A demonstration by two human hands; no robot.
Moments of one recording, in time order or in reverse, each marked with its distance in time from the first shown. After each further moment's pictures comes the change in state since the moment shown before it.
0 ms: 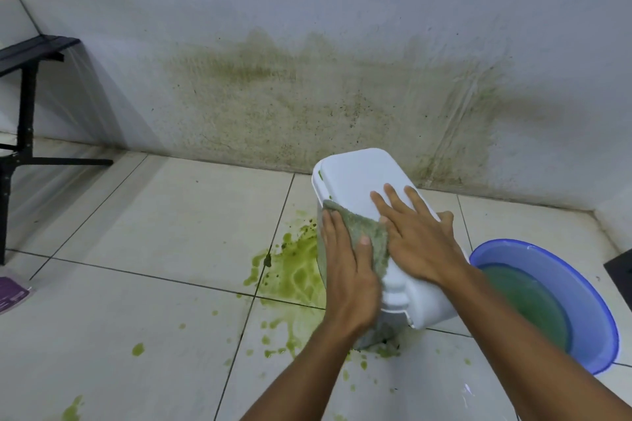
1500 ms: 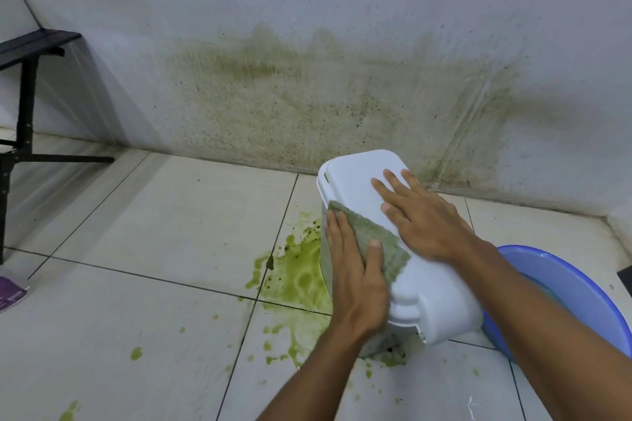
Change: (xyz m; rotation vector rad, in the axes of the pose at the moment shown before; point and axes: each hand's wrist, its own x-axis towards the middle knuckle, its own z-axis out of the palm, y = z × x) left_hand 0.011 0.002 -0.001 0.032 0.009 -0.011; right_hand 0.043 0.015 -0.011 0.055 -0.037 -0.168
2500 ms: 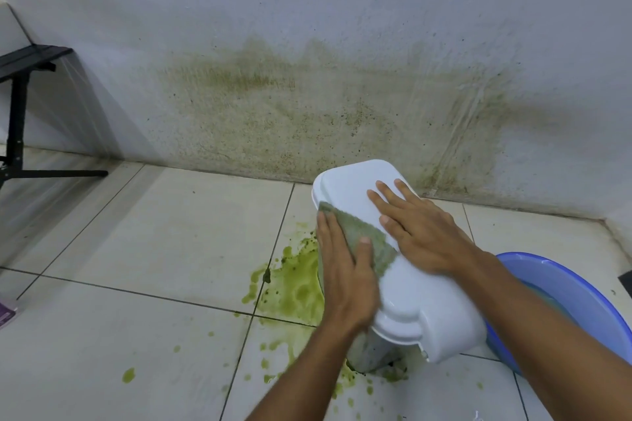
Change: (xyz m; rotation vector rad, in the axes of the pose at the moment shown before) left_hand 0.027 0.001 -0.004 0.012 0.010 -0.027; right_hand 0.002 0.009 0.001 -0.007 0.006 -0.053
